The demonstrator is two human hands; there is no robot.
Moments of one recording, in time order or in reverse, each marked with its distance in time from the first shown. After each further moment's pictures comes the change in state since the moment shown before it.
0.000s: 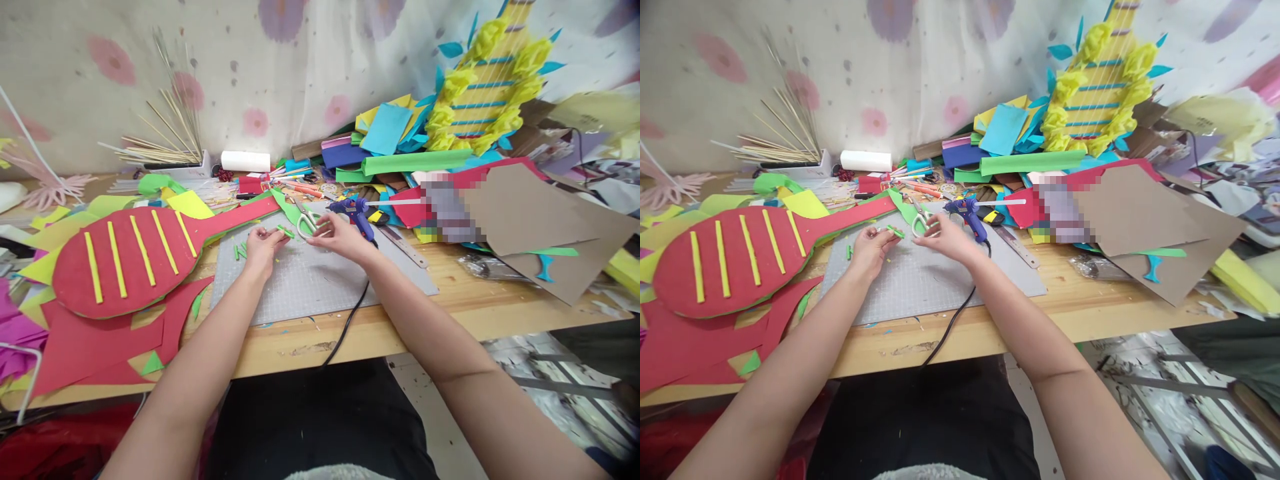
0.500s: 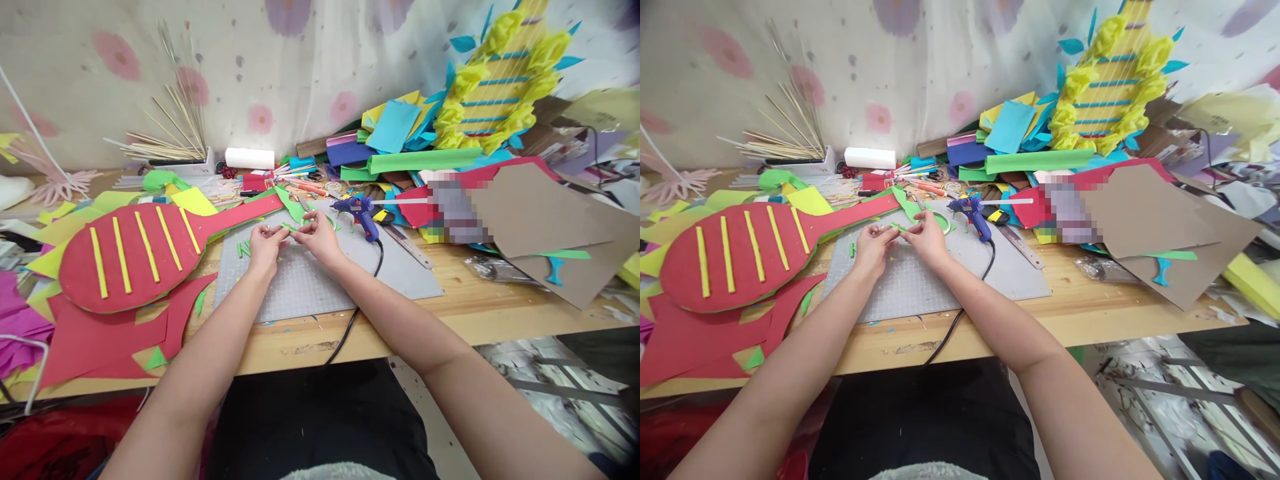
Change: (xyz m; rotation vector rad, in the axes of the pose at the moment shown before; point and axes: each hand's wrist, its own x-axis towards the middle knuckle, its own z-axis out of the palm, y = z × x) left_hand -0.002 0.000 0.001 0.051 0.108 -0.021; right_hand 0.024 0.000 0.065 0.262 0.219 -0.008
